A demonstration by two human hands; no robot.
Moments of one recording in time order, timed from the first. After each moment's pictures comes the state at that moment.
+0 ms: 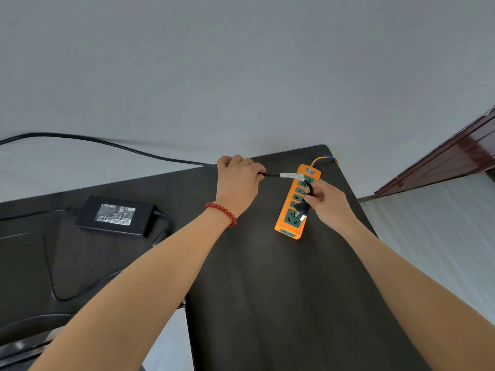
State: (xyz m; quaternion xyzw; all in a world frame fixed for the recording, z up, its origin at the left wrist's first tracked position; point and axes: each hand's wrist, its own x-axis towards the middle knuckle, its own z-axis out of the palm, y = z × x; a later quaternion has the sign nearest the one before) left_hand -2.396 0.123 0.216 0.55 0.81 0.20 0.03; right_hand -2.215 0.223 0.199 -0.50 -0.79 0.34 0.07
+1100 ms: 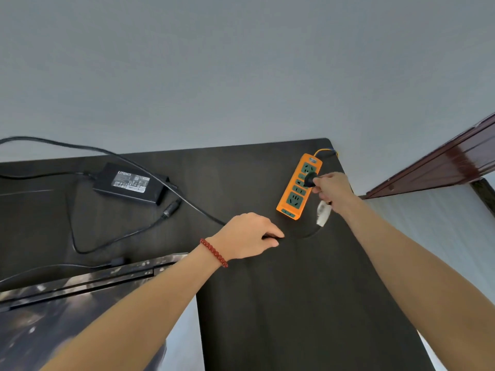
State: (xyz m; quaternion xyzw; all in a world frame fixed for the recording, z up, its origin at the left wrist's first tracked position) left_hand -2.338 0.015 0.218 0.64 0.68 0.15 0.32; right_hand -2.226 0.209 0.229 -0.65 -0.59 0.47 0.10
